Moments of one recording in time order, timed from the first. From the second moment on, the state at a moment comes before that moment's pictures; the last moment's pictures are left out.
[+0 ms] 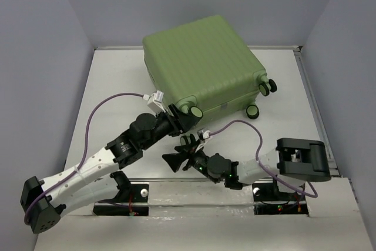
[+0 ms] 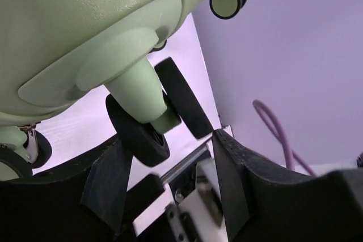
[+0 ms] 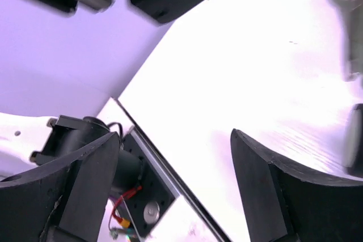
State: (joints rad) left arm -0.90 0.86 0.62 0.06 -0.10 -1.03; right arm 1.45 1.66 0.53 1.17 0.59 0.68
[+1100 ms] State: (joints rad) left arm -0.91 0.50 0.41 -0.04 -0.18 -0.97; right arm 1.23 1.12 0.86 -0.35 0.35 0.67
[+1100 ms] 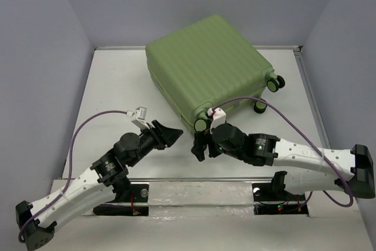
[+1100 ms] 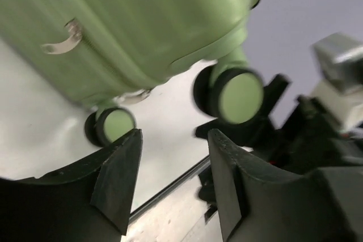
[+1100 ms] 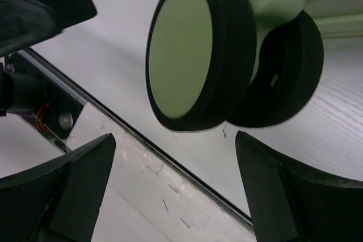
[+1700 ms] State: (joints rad) left arm -0.92 0.85 0.33 0.12 -0.08 -0.94; right arm 1.23 1.13 1.20 -0.80 0.55 0.55
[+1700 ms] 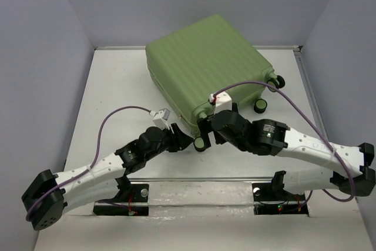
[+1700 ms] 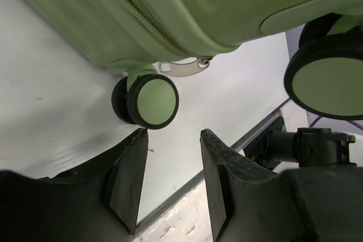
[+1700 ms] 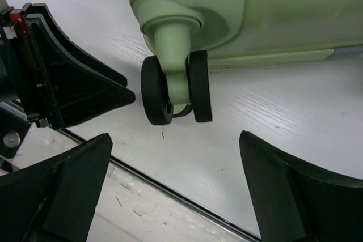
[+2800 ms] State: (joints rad) left arm -1.21 1.29 0.59 0.19 -0.75 -0.91; right arm 1.09 1.44 1.28 -0.72 0.45 0.34
